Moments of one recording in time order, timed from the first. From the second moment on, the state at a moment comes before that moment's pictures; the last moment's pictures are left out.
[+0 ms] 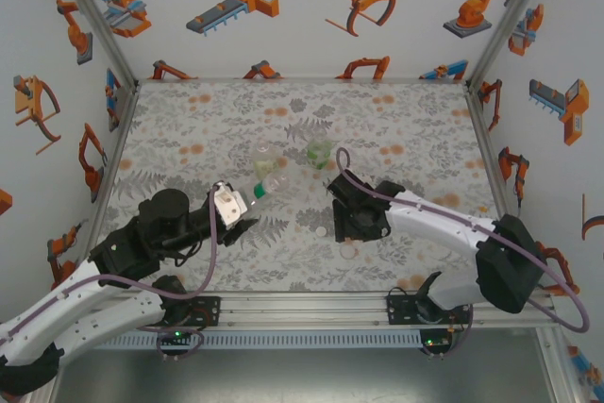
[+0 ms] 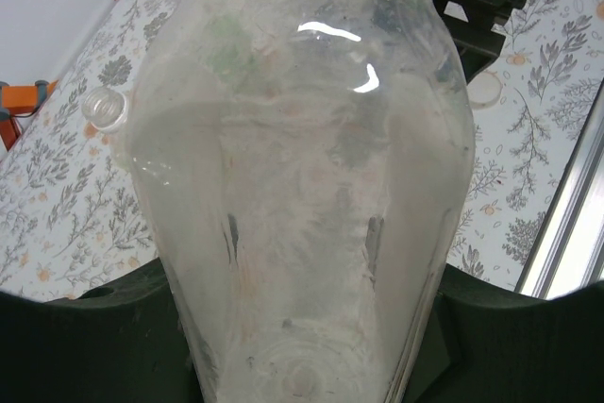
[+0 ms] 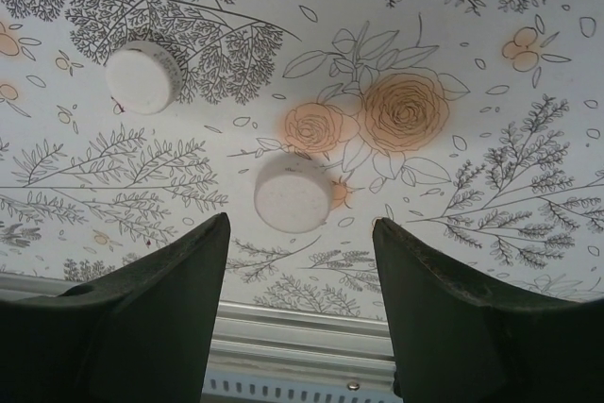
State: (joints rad) left arm -0.97 0.59 0.79 -0.51 0.02 0.33; right arm 0.84 1.39 0.87 -0.78 0.11 0.72
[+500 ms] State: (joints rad) left arm -0.97 0.61 0.79 -0.51 0.02 0.33; right arm 0.89 1.52 0.87 -0.71 0.07 0.75
